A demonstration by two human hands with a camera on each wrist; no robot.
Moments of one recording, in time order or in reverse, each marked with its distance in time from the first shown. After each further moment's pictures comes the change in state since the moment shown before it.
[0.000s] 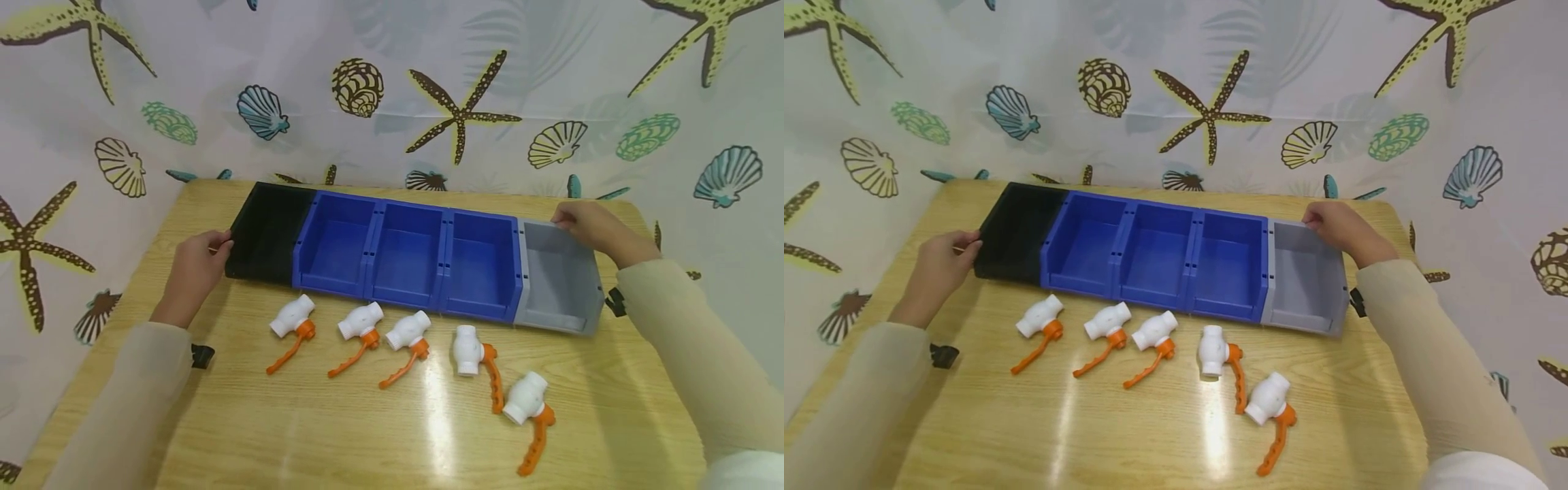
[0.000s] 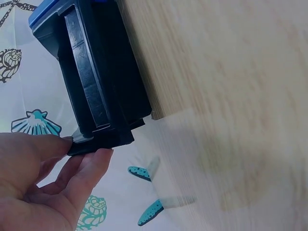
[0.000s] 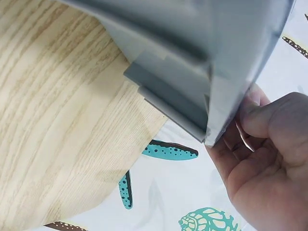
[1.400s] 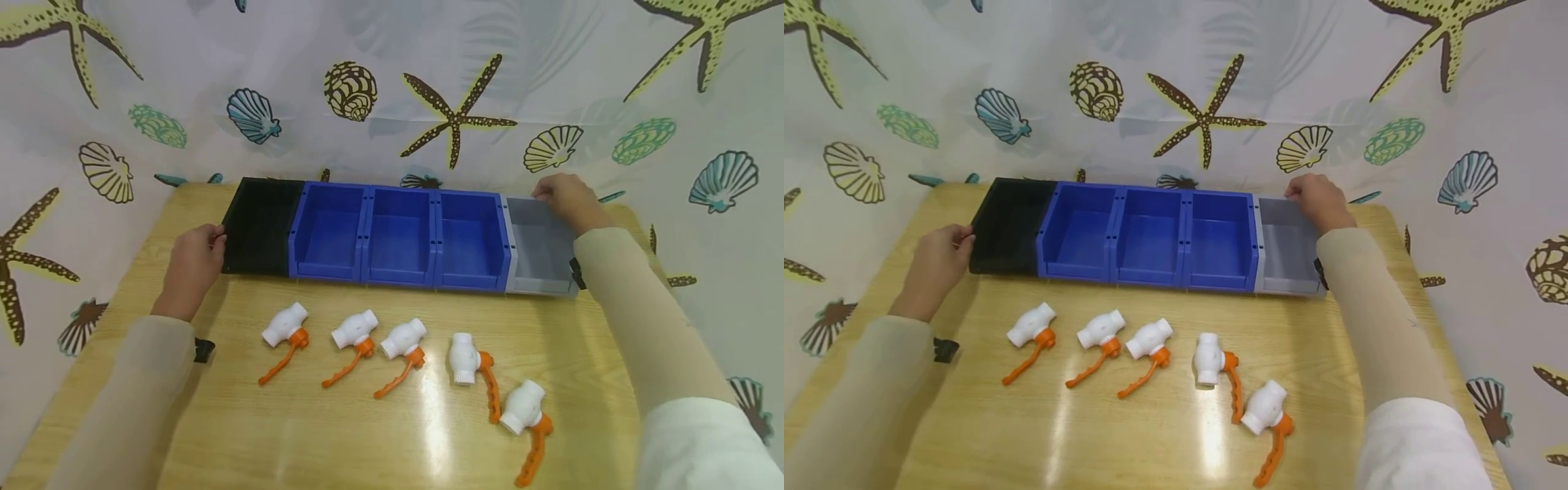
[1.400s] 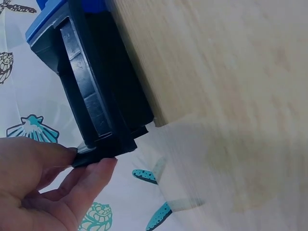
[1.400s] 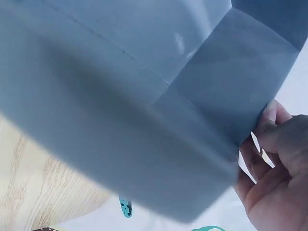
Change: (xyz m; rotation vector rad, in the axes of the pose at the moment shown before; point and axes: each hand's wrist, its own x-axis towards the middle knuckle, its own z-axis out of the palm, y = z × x) left_hand 0.023 0.007 0.009 0.071 0.042 0.044; right_hand 0.060 -0.005 -0.009 -0.037 0.135 0.137
